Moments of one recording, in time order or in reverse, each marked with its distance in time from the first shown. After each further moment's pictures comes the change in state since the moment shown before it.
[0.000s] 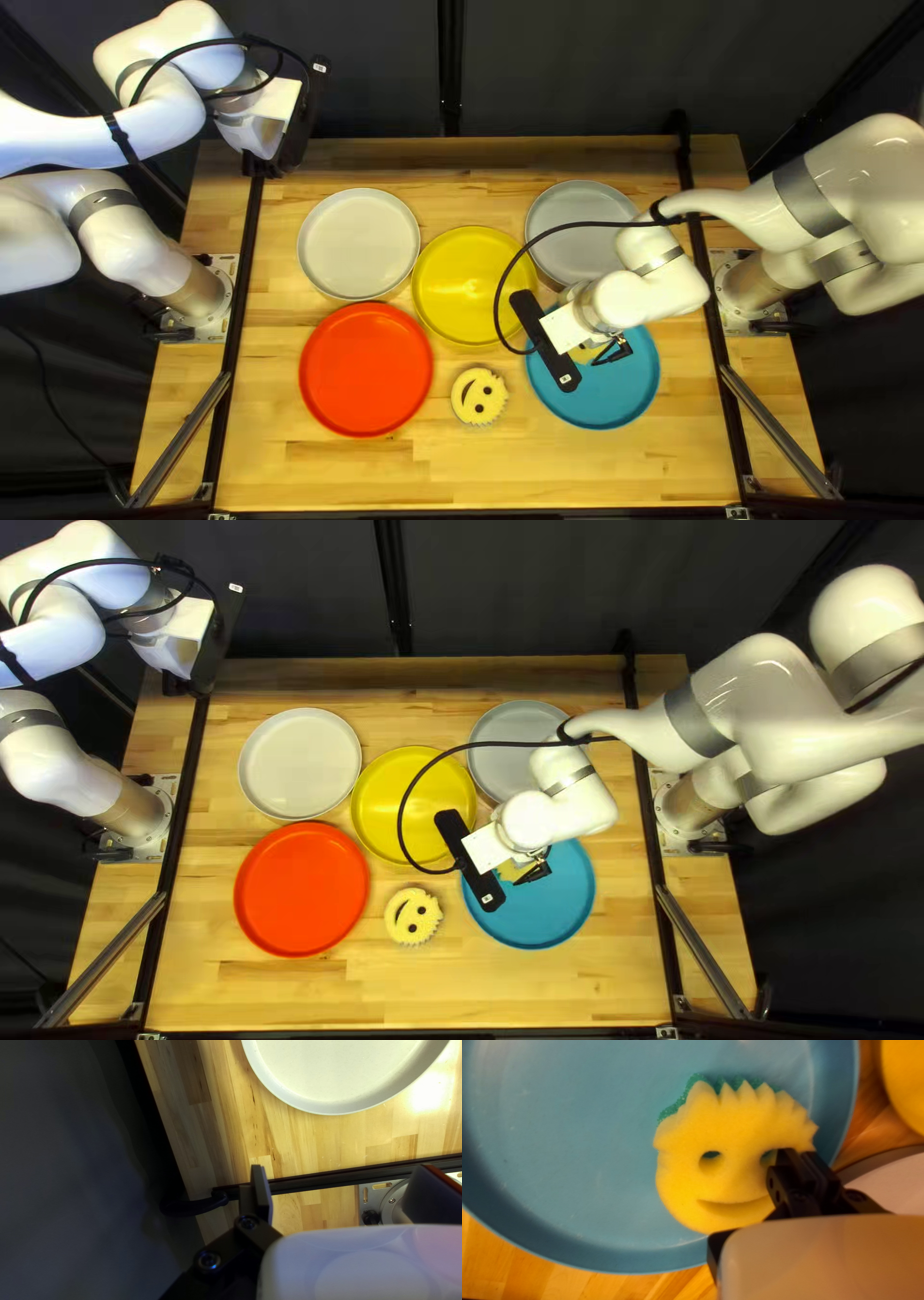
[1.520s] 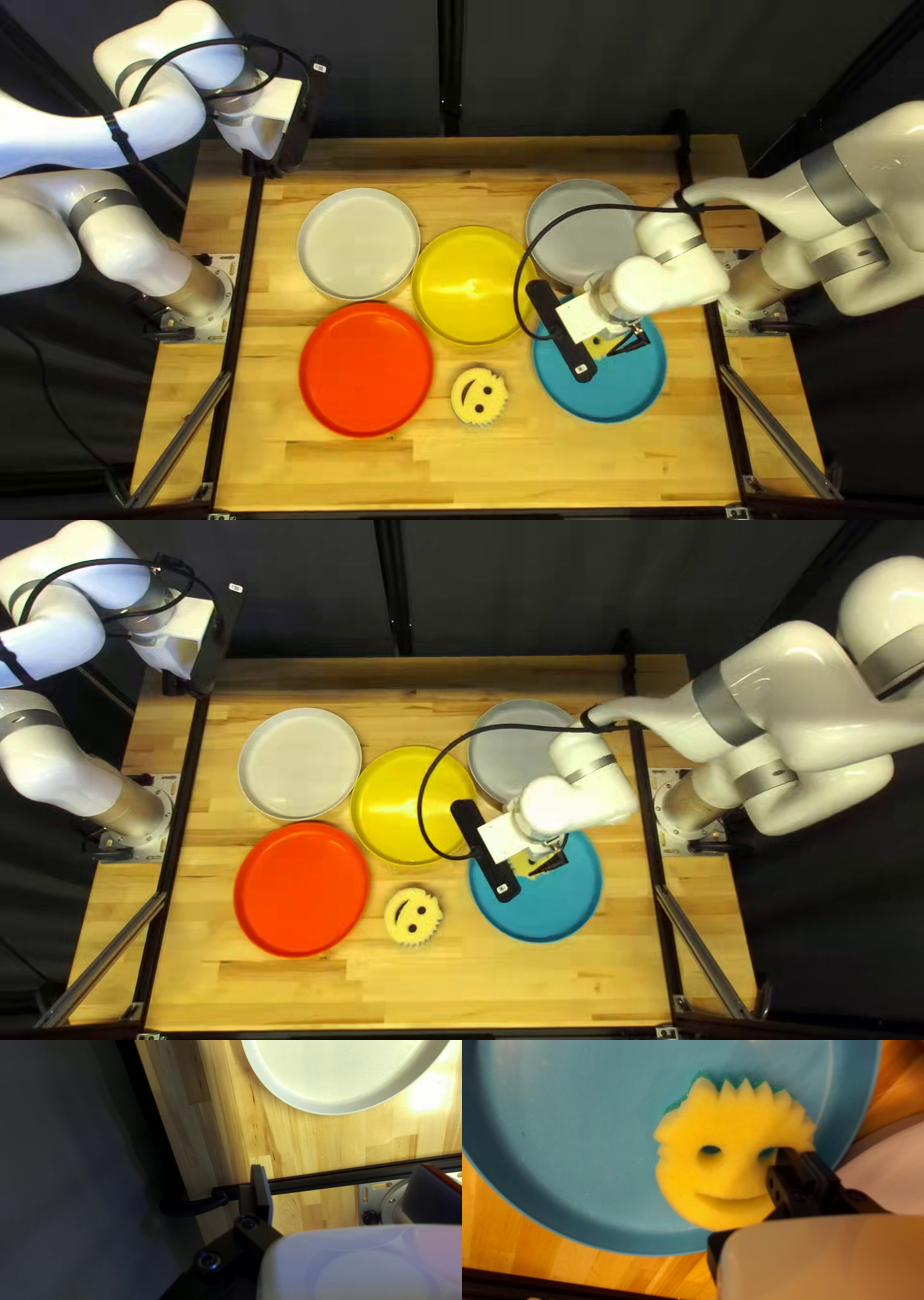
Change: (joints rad) left arm 0.000 0.000 0.000 0.000 0.000 0.000; right arm -0.064 -0.111 0.006 0.126 0.093 -0.076
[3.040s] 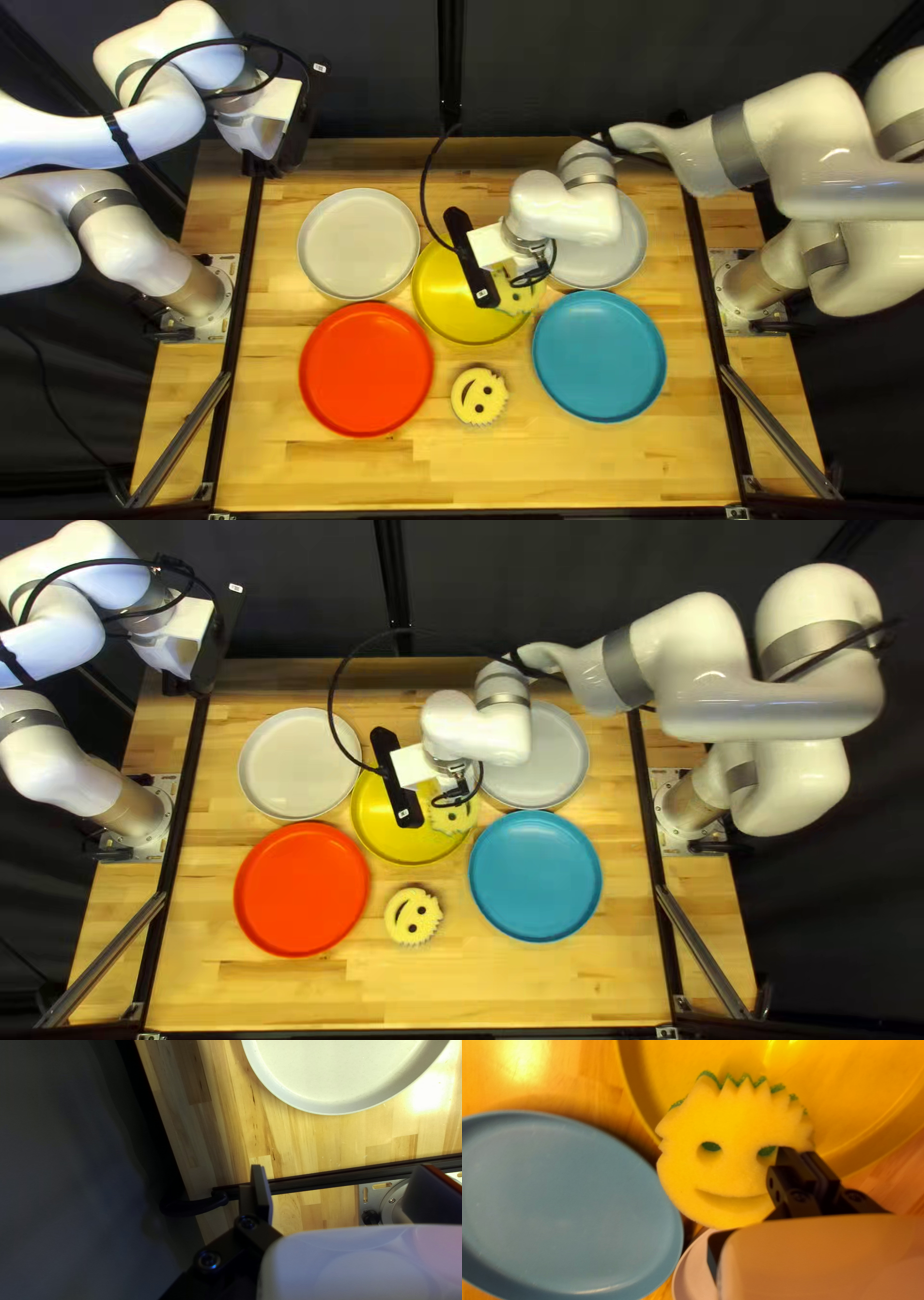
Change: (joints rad) left arm 0.000 0.000 0.000 0.000 0.000 0.000; right arm -0.223 0.380 -0.437 0.132 -0.003 -0.231
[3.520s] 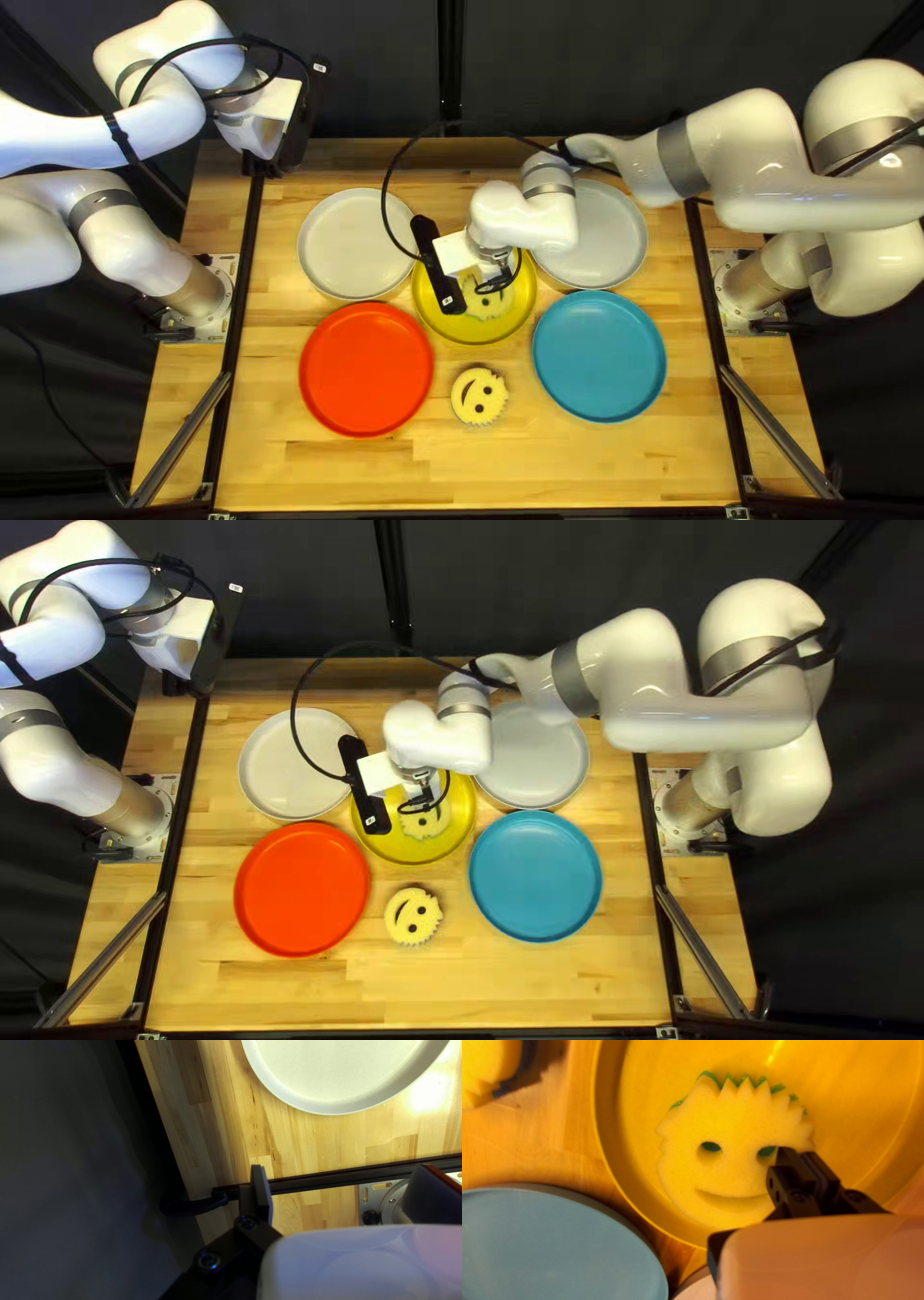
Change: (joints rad) left arm 0.000 0.000 0.000 0.000 0.000 0.000; right arm 0.029 0.069 -0.054 -0.023 -0.006 0.024
